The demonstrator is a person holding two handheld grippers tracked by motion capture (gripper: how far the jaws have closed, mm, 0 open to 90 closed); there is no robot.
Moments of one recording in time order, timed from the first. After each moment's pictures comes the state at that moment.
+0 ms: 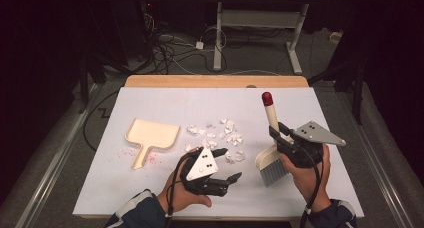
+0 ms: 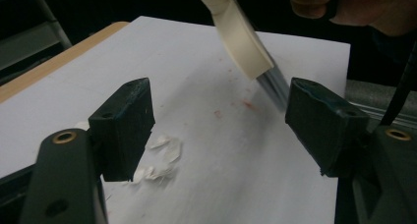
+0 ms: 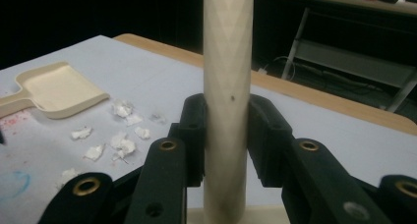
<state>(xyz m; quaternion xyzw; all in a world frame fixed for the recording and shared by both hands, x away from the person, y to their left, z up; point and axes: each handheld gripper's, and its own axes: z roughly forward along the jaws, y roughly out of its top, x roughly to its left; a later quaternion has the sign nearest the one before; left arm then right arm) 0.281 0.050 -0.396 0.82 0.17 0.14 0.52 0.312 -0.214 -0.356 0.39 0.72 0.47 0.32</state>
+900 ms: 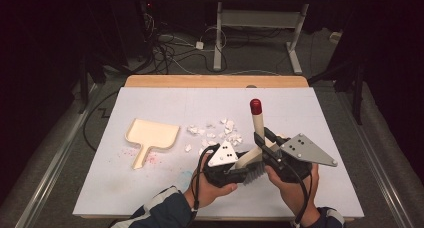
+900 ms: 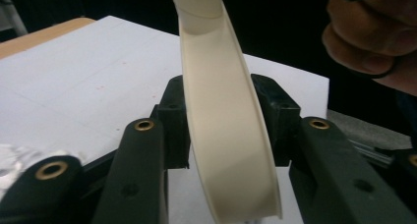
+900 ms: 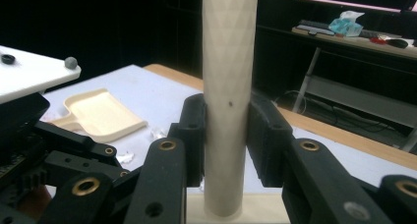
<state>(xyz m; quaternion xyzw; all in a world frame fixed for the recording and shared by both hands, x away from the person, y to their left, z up) 0.304 0.016 -0.406 0.81 0.20 0.09 0.55 0.275 -0.179 -0.345 0.35 0.71 0.52 0.34</state>
